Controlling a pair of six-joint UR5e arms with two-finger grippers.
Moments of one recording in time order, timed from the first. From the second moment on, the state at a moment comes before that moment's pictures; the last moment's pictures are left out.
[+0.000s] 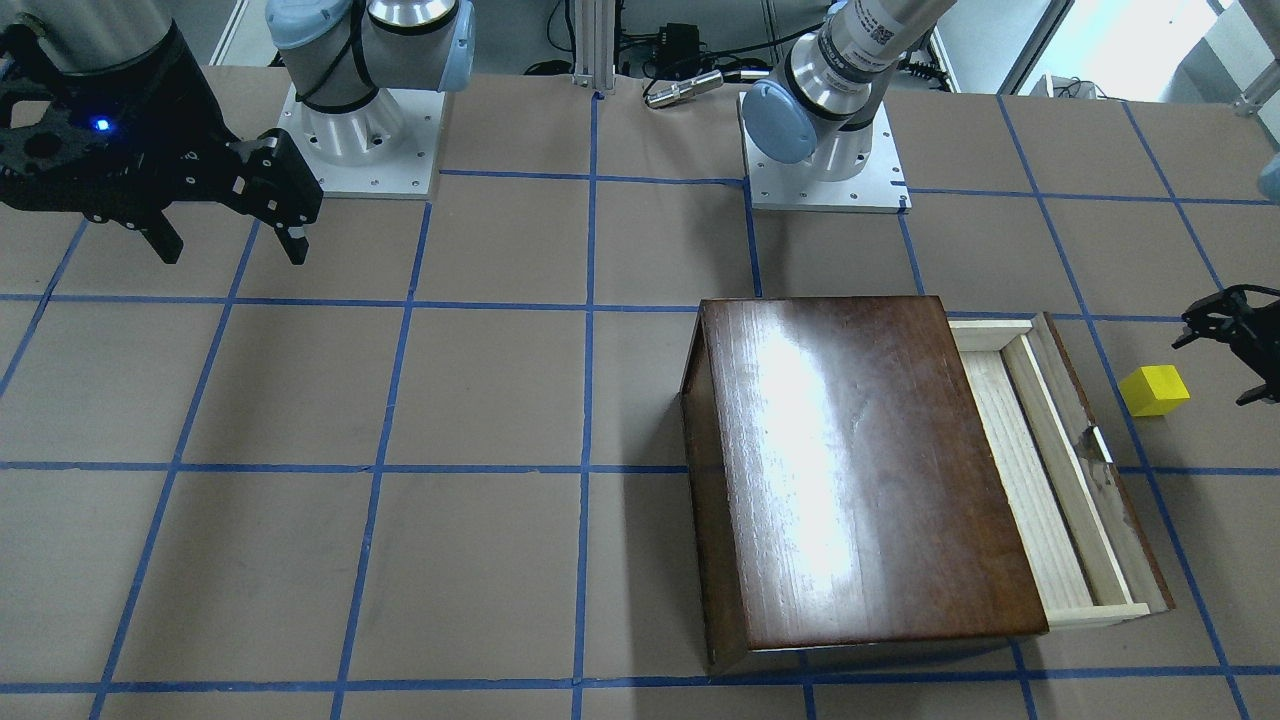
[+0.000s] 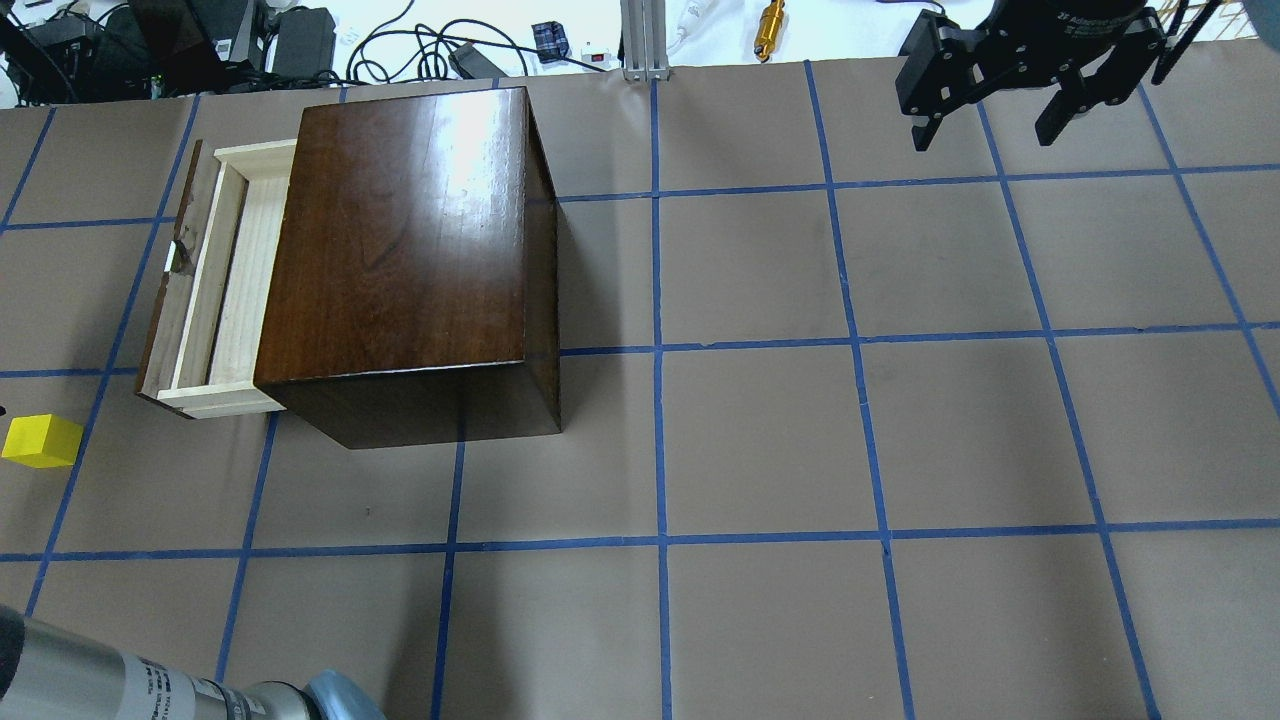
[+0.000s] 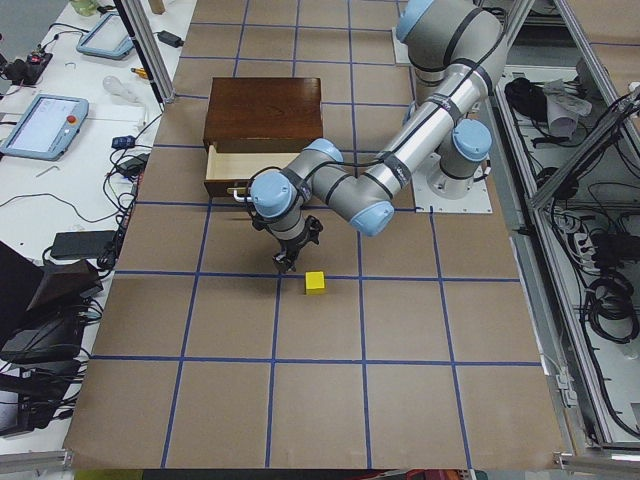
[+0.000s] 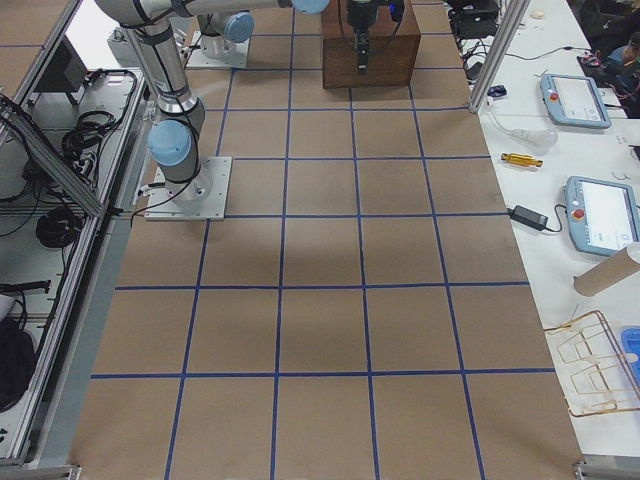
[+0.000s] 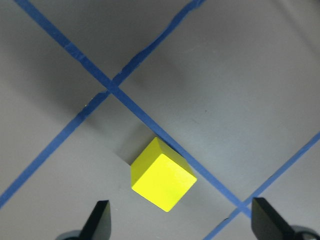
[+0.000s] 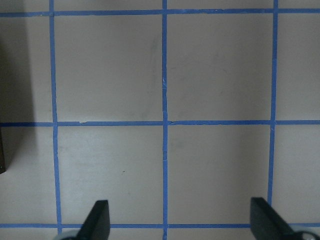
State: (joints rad) left arm -0.74 -1.95 -1.66 -1.14 1.71 1.78; right arm 1.54 -1.53 1.41 -1.53 -1.56 -0.04
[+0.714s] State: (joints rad) left arm -0.65 -1.94 -1.81 -0.98 1.65 2.22; right arm 1.54 -1.53 1.41 -1.53 -1.56 -0.04
